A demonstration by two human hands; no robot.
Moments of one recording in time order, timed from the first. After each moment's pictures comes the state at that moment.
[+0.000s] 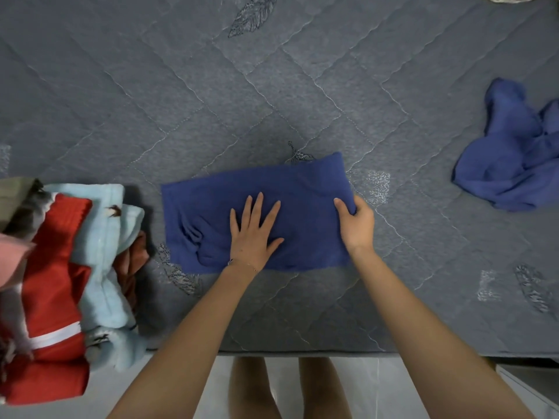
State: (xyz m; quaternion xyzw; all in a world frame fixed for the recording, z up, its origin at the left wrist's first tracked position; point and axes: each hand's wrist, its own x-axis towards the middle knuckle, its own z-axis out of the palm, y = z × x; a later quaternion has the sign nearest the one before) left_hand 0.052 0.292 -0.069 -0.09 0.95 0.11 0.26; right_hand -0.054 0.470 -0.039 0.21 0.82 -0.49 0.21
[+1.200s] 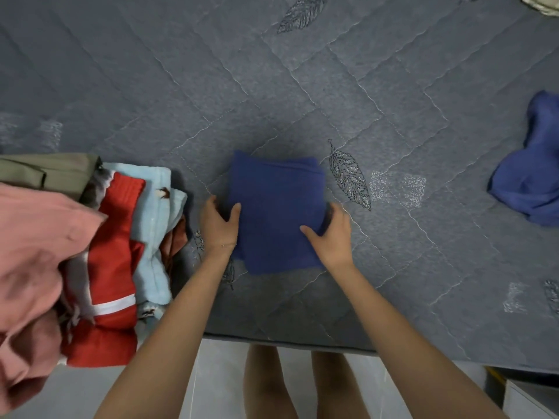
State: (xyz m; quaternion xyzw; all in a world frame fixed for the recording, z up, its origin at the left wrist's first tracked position) left_hand 0.086 0.190 -0.055 -0.52 0.72 0.45 0.04; right_hand 0.015 0.391 -0.041 0.06 0.88 -0.35 0.31
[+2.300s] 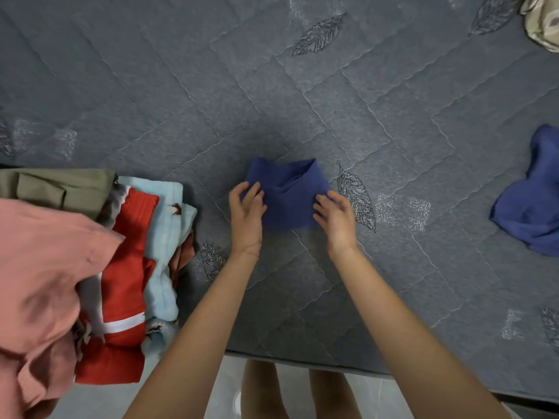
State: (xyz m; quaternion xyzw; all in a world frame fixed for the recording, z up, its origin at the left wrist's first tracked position) left_hand 0.028 0.209 -0.005 -0.47 0.47 0.74 -0.11; right_hand -0.046 0.330 -0.002 0.32 0.62 -0.65 0.30
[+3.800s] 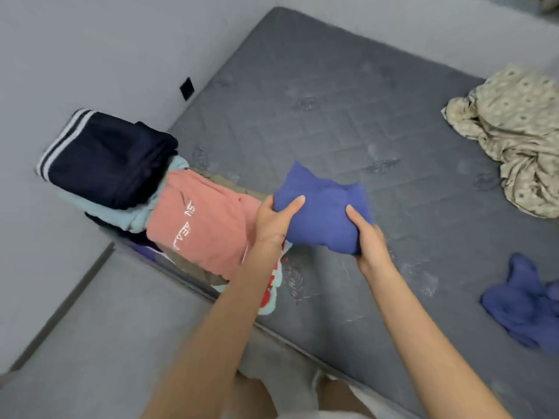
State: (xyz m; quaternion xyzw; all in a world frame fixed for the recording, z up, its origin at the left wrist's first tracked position) left_hand 0.161 0.104 0.293 -0.49 0.47 0.71 -0.20; right_hand 0.064 0.241 0.295 0.12 0.65 -0.65 0.37
